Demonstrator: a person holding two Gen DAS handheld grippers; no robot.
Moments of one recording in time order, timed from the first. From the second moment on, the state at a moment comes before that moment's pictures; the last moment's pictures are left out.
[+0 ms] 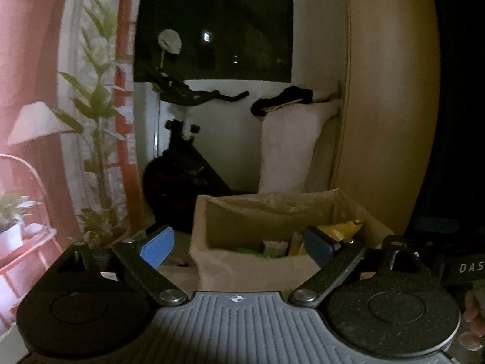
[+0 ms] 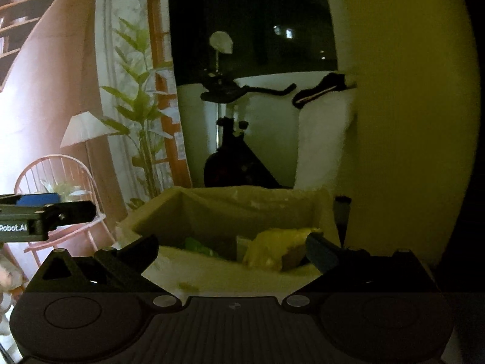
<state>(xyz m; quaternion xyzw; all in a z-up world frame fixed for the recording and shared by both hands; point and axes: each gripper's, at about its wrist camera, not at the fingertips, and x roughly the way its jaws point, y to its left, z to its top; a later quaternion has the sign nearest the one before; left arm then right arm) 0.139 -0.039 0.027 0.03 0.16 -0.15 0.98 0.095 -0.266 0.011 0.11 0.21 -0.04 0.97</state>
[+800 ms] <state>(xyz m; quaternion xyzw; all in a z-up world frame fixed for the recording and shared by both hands) -0.027 -0.012 0.037 0.03 0.15 -0.07 0.99 -0.063 -0.201 0.022 0.12 0.20 -0.06 0.97</state>
